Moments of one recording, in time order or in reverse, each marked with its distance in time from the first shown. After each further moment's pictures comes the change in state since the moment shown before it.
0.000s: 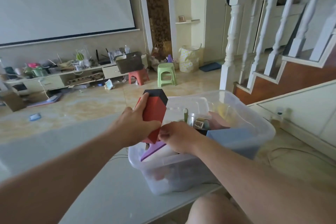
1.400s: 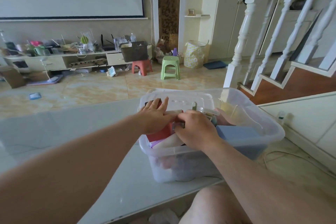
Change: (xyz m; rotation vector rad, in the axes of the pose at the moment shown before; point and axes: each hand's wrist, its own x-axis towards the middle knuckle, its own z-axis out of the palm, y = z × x) left_hand 0.039 -0.020 0.041 0.223 -0.235 0.220; right_hand -0.006 0.001 0.013 -0.089 0.277 0.115
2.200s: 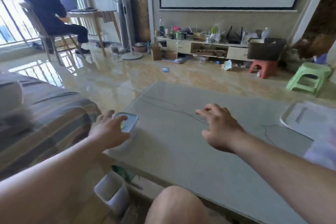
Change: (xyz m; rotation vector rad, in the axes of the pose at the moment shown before) left_hand -0.433 -0.407 0.047 -0.029 0.229 -1.100; right_hand 0.025 -0.346 0.182 -0.116 -0.405 -0.541
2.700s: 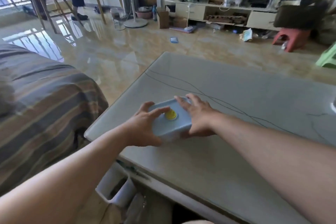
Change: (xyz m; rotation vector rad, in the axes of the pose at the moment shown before) left_hand 0.077 0.026 0.091 -0.274 -0.276 0.353; right_hand 0.157 -0.036 0.137 -0.006 -0.352 -0.070
